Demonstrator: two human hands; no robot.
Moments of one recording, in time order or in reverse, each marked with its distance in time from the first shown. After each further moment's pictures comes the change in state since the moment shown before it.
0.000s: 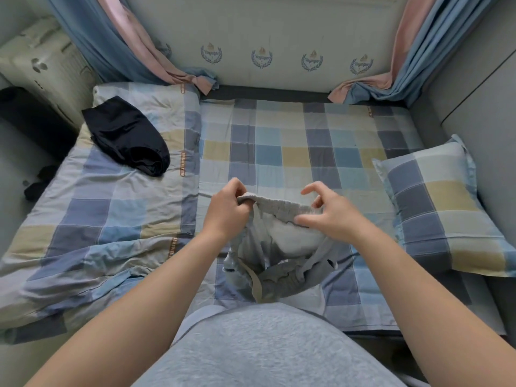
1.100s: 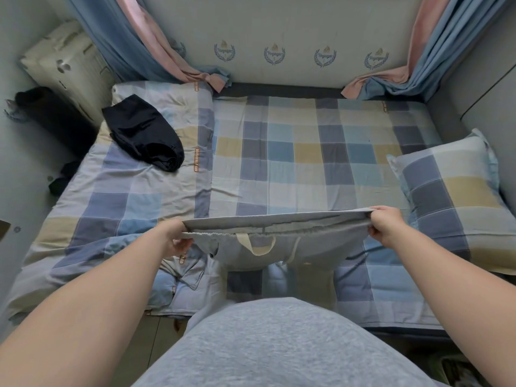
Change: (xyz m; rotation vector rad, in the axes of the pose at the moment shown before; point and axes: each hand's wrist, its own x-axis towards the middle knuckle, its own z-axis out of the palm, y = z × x) left_hand -0.017 -0.139 -0.078 -0.583 0.110 -1.127; right_hand 0.033 0.122 0.009 0.700 0.441 0.716
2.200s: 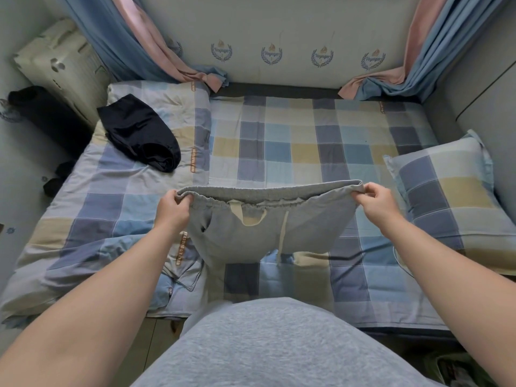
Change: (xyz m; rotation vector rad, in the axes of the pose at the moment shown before) left_hand 0.004 0.022 0.018 0.464 0.248 0.771; right_hand -0.016 -0.032 -0.004 -0.362 -0.075 -0.540
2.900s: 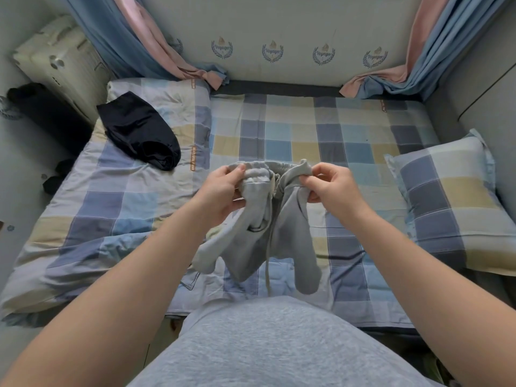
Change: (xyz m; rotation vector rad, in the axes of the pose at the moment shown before) left_hand -0.063 0.131 0.022 -0.739 -0.559 -0.179; right_hand -0.064 -0.114 0.040 0.405 -0.259 -0.207
